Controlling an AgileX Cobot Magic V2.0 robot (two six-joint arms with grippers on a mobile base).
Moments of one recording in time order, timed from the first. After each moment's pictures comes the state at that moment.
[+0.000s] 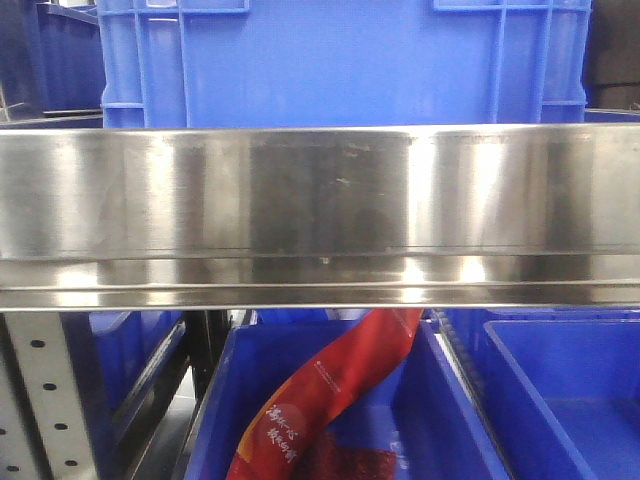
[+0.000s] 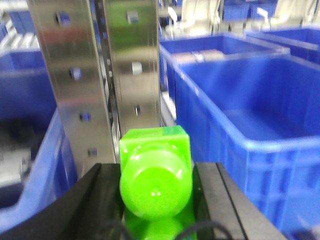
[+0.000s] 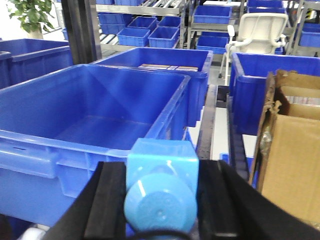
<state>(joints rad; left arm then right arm) -0.13 0.64 -1.07 0.04 0.67 0.02 0.30 0.57 -0.98 0.03 0.64 0.01</state>
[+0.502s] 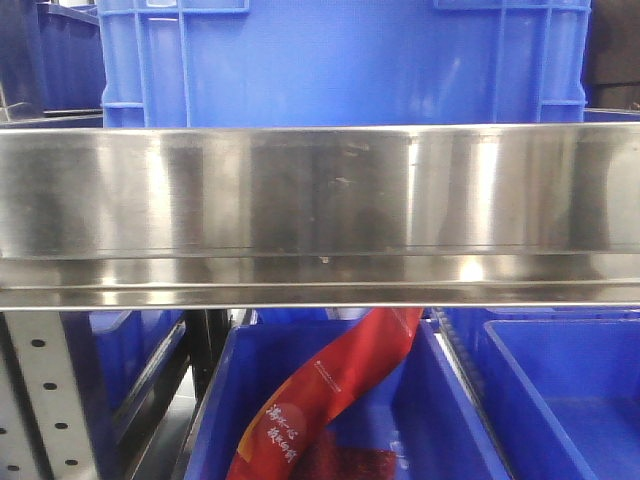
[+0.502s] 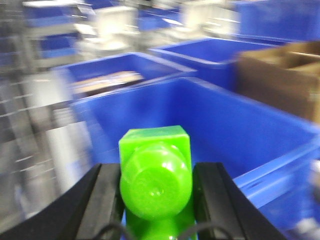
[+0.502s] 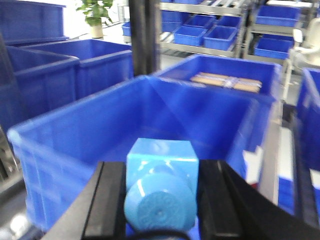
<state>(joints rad) -0.52 1.03 -1.41 0.04 0.65 0.02 0.52 0.87 -1.25 0.02 0.64 0.01</state>
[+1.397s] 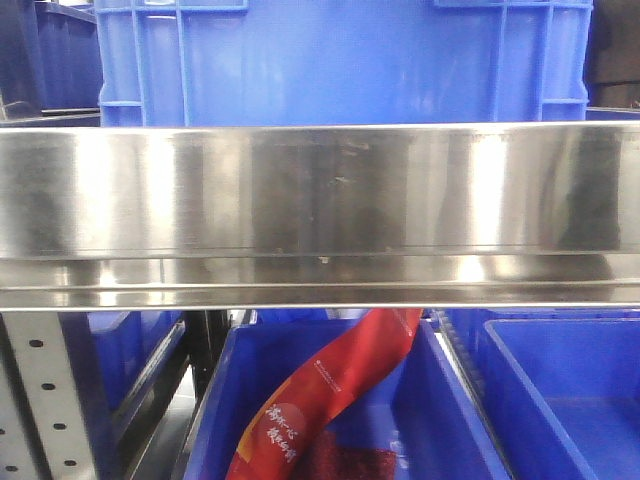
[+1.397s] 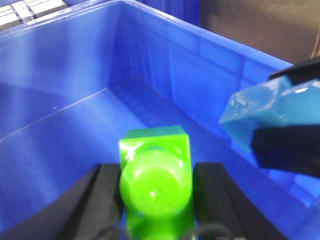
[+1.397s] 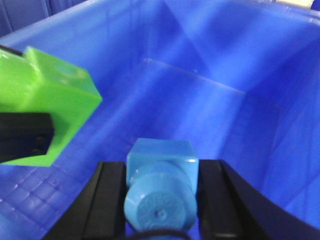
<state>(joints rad) -0.61 1.58 -1.66 0.04 0.62 0.02 0.54 1.40 -1.44 0.01 0.62 0.01</state>
